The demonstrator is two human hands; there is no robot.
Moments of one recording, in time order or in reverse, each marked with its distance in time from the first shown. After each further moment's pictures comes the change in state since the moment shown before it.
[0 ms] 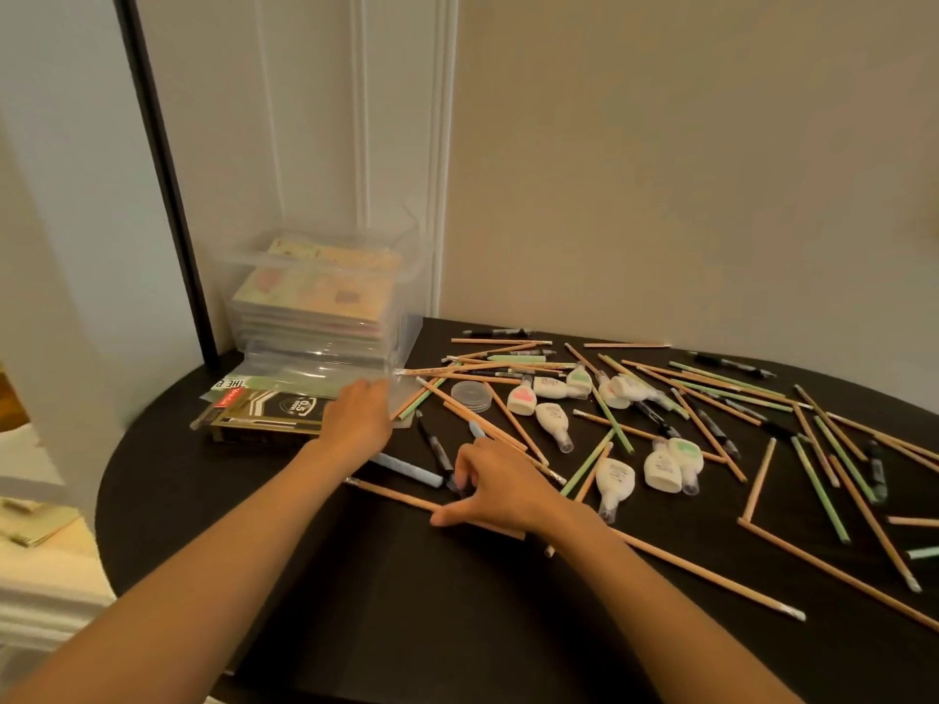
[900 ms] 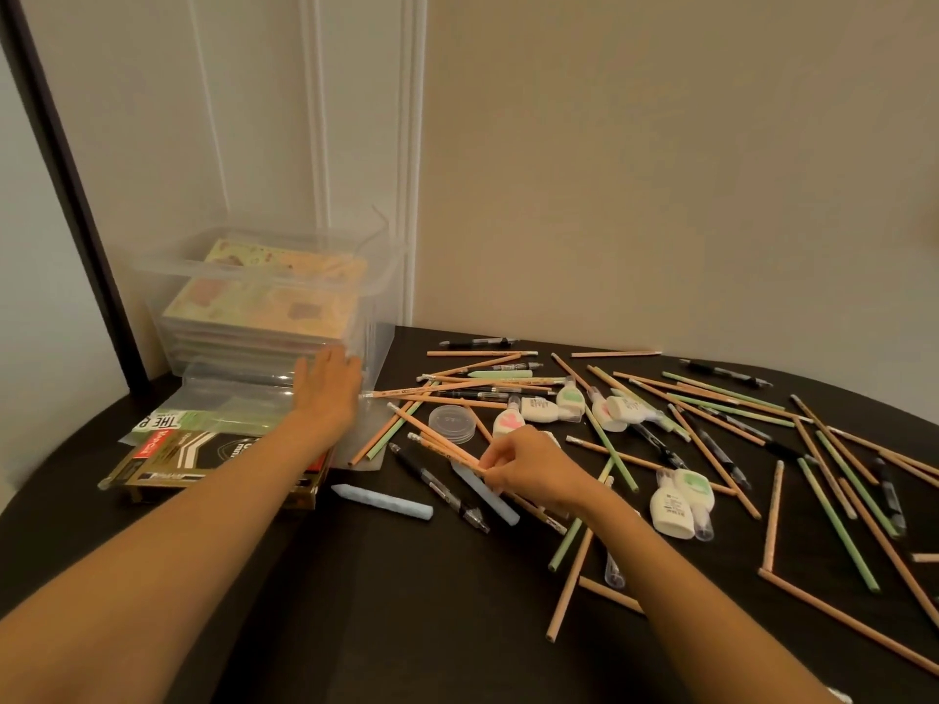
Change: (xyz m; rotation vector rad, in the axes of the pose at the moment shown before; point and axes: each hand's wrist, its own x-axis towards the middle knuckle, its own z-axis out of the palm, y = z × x) left_hand 0.103 -0.005 0.013 0.336 0.103 0.098; right_hand 0.050 0.057 -0.036 0.367 0.018 0.250
